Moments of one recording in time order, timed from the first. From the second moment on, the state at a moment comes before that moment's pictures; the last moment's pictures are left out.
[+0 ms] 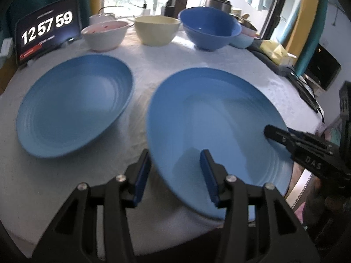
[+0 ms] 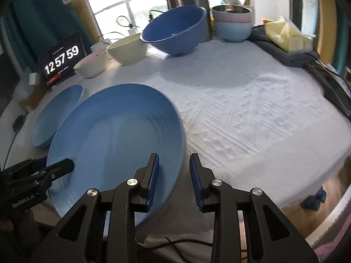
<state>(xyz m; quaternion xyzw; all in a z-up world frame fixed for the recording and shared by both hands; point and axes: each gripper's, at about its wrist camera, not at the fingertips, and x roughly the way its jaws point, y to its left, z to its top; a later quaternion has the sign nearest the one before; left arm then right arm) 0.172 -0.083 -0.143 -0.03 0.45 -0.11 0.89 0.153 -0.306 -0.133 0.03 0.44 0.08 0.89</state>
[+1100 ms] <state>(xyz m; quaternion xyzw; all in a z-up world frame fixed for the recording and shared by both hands) 0.241 -0.084 -0.136 -0.04 0.45 -0.08 0.89 0.247 -0.310 -0.128 0.04 0.44 0.08 0.89</state>
